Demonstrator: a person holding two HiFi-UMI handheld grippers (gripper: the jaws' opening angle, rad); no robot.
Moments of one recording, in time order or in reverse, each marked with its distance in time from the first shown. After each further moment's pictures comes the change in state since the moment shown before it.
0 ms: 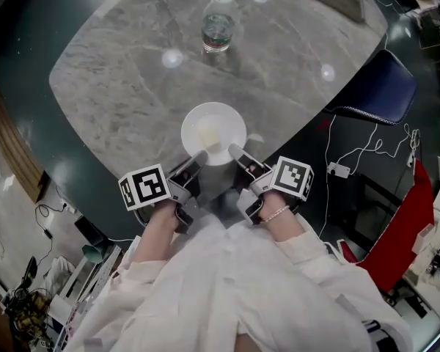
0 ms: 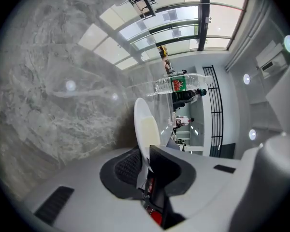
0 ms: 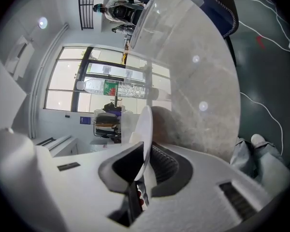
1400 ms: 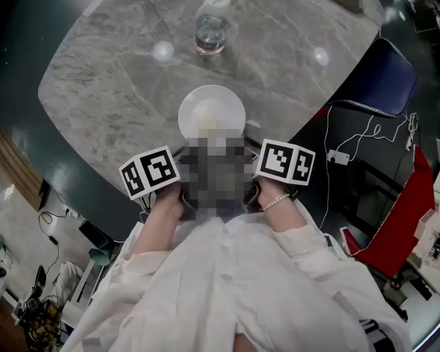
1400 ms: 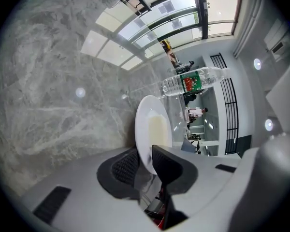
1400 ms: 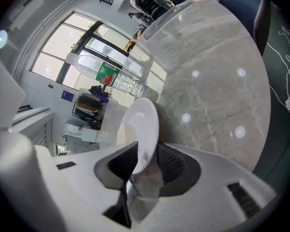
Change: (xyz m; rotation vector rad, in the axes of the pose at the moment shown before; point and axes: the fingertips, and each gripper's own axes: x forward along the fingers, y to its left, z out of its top) left arm 0.030 0.015 0.046 0.061 0.035 0.183; right arm 0.037 0.004 0.031 -0.265 0.054 -0.238
